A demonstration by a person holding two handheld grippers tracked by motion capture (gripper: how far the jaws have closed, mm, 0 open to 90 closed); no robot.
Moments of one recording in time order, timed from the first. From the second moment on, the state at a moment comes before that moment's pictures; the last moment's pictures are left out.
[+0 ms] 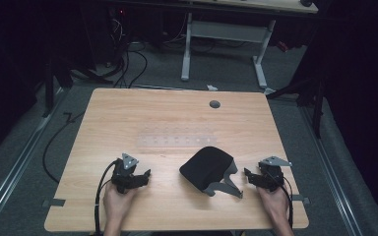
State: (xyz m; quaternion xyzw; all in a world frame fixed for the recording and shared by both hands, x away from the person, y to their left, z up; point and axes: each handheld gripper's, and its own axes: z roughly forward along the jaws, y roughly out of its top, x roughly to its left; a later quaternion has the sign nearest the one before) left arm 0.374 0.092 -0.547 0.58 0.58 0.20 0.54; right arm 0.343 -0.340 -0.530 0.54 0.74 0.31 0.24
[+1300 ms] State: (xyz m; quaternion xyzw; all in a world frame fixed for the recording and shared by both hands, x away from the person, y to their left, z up) left arm 0.375 0.092 -0.547 0.57 0.59 0.20 0.54; right arm 0.315 -0.344 -0.491 0.52 0.72 0.42 0.20
